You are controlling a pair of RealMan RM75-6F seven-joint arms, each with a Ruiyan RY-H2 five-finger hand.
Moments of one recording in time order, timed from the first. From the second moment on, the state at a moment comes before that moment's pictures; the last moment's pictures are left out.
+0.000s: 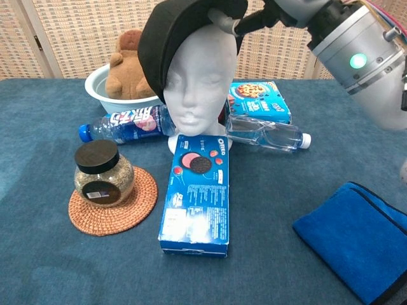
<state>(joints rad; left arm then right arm) -0.05 -1.07 -0.03 -1.66 1.49 1.50 0.07 0.90 -1.78 0.26 -0.95 -1.73 1.54 0.00</state>
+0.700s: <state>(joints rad) -0.05 -1.06 -0.03 -1.67 1.50 1.51 0.07 1.01 -1.81 0.38 -0.88 -1.60 1.48 -0.04</state>
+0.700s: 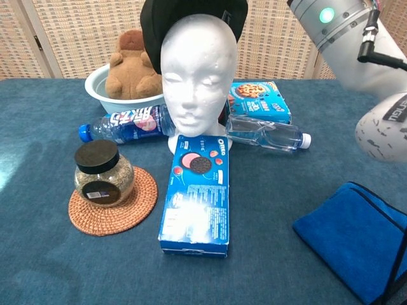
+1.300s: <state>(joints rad) -0.05 -1.06 -0.03 -1.66 1.50 1.51 0.05 1.01 -1.71 0.43 -0.84 -1.55 1.58 -0.05</state>
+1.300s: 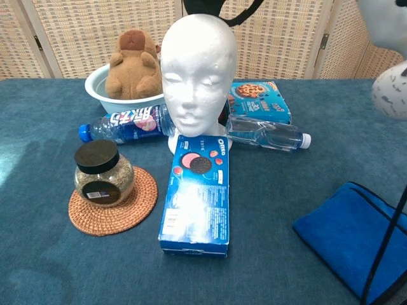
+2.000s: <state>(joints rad) -0.07 -1.07 -0.02 -1.65 1.53 1.50 0.04 0.66 -1.52 0.26 -1.06 -1.54 1.69 -0.10</state>
